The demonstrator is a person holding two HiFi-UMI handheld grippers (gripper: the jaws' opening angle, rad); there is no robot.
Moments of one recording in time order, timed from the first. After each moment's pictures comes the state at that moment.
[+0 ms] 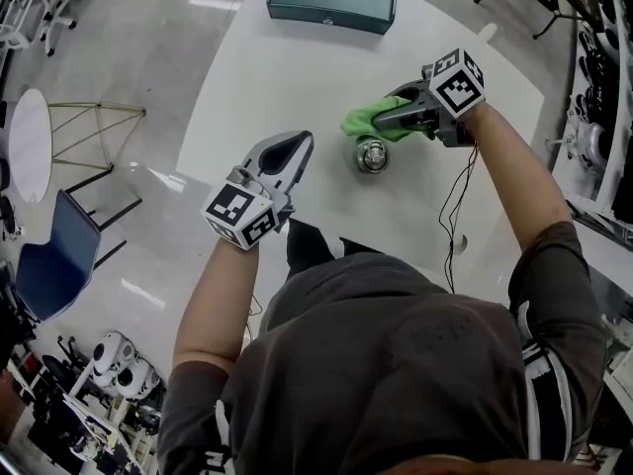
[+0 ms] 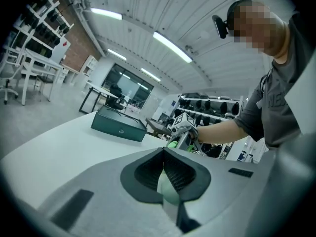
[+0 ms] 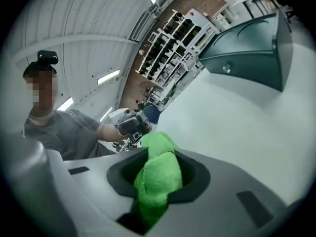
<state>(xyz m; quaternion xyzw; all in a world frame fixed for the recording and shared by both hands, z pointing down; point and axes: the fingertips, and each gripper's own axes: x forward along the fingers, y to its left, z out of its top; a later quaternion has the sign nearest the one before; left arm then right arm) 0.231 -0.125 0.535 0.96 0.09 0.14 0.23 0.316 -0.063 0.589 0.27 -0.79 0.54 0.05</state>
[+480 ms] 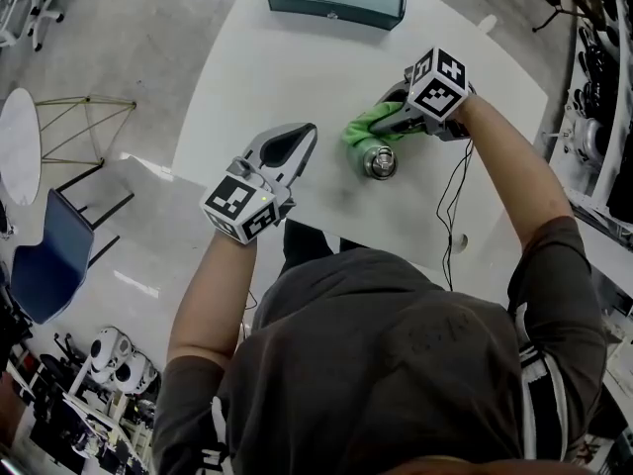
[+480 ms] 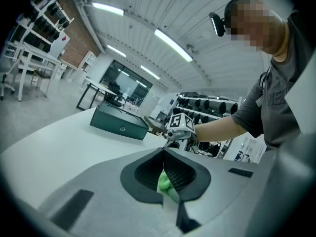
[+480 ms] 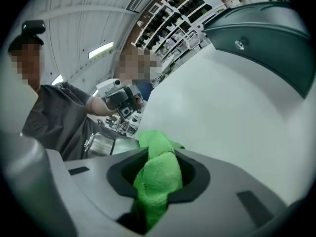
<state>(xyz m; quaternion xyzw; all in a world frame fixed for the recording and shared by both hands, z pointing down) 0.245 -0.137 0.549 0.95 0.11 0.14 0.24 0.302 -0.058 0.638 0.22 -0.78 0.54 0.20</state>
